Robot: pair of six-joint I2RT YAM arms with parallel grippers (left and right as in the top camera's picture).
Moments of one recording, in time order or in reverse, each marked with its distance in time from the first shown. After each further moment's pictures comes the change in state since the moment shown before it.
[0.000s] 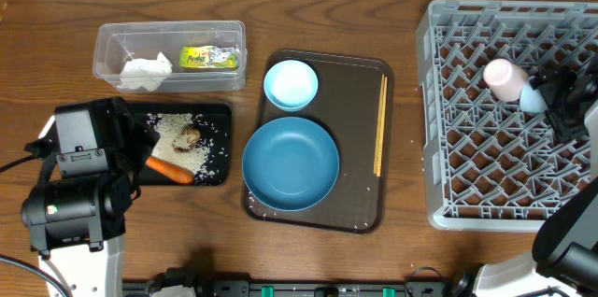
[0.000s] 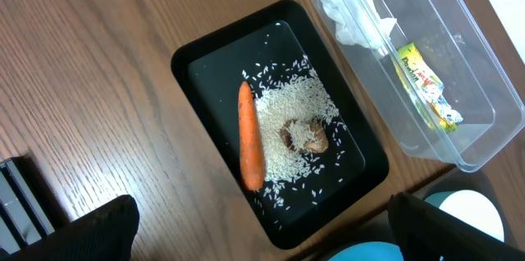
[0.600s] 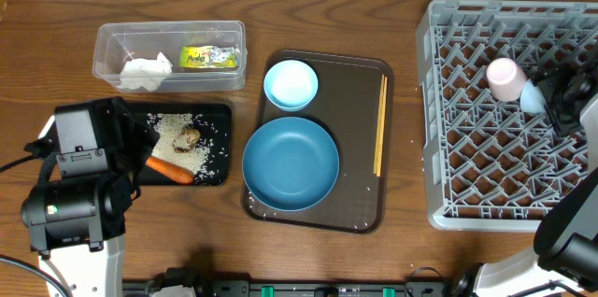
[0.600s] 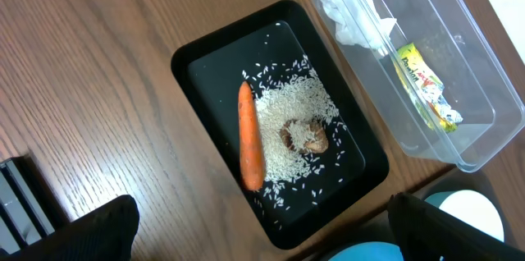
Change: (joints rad) left arm 0.000 0.000 0.000 0.000 0.000 0.000; right arm 0.005 0.037 -0.008 0.100 0.024 0.013
